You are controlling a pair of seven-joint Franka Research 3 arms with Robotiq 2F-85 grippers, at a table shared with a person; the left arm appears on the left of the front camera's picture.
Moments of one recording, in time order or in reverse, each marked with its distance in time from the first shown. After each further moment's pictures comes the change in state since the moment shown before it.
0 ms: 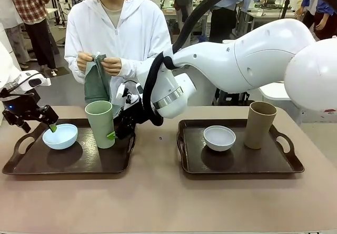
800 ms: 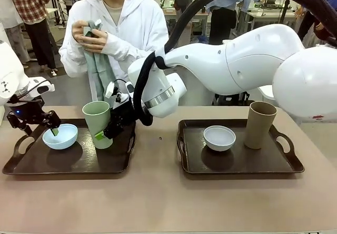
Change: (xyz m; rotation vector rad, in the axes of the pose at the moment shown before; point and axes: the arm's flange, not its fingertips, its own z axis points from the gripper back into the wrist) left arm 0.011 0.000 -0.029 0.069 -0.004 0.020; right arm 0.023 0.002 -0.026 0.047 -0.044 0.027
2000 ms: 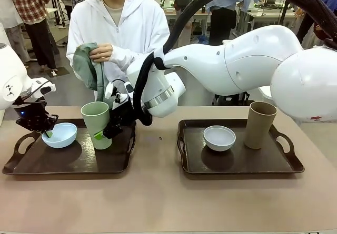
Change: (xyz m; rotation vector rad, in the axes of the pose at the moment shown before) left arm 0.008 -0.001 -0.010 -0.002 -0.028 0.042; right arm 0.000 -0.002 -0.001 0.007 0.013 0.024
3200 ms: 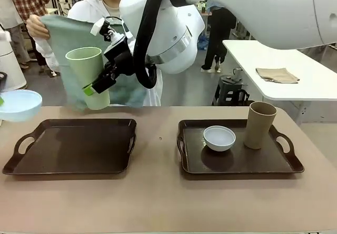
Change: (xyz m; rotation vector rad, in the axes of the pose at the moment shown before) left arm -0.082 0.013 0.243 -0.023 -0.009 -0.079; right arm 0.177 0.089 0.122 -0.168 0.075 -0.063
